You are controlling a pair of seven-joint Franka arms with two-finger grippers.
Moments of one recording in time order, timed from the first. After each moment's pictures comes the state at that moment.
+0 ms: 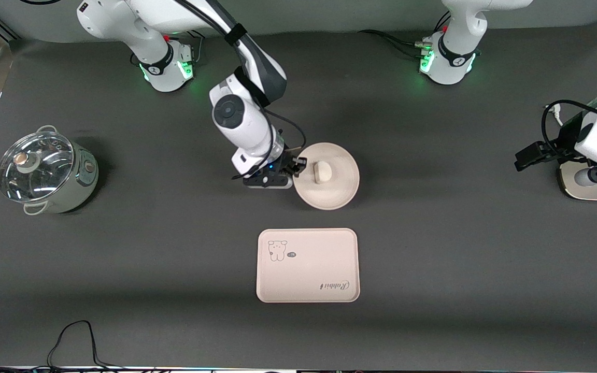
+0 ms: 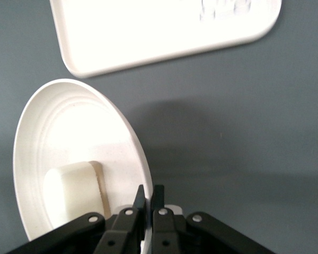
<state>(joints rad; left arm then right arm) -0.07 -0.02 0.05 -1.79 -0.01 1.76 -0.20 0.81 0.43 -0.11 -1.83 0.43 2.45 0.58</state>
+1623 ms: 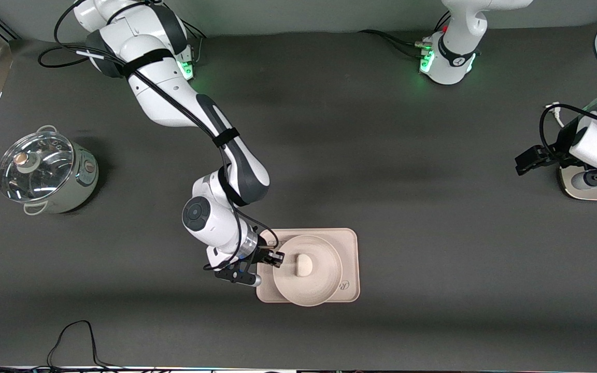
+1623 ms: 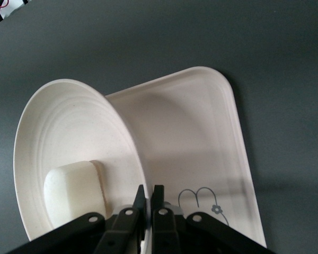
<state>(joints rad) -0.08 -0.01 0.03 -1.78 0.02 1.78 -0.20 0.56 0.97 -0.10 -1.17 0.46 2.43 0.46</state>
